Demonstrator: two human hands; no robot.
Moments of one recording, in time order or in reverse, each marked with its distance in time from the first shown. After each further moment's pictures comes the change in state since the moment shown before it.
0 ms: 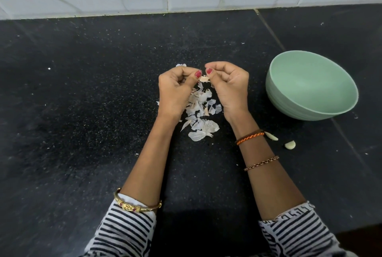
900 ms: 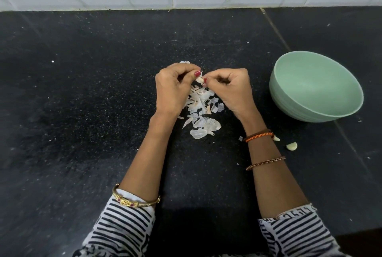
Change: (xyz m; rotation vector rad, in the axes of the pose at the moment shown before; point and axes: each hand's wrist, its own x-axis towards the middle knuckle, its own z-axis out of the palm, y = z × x) left_hand 0.003 -0.007 -0.011 0.286 0.056 0.211; right_hand 0.007 0.010 -0.014 -0.240 -0.243 -0.166
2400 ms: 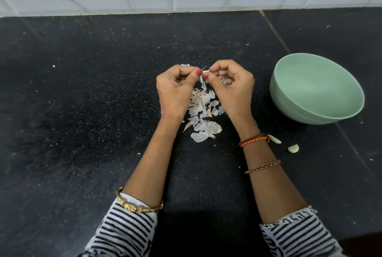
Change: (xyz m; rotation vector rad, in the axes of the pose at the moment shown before) left_hand -0.003 0.010 0.009 -0.289 0.109 -0.217; right_hand 0.000 0.001 0.011 0.008 0.237 -0.171
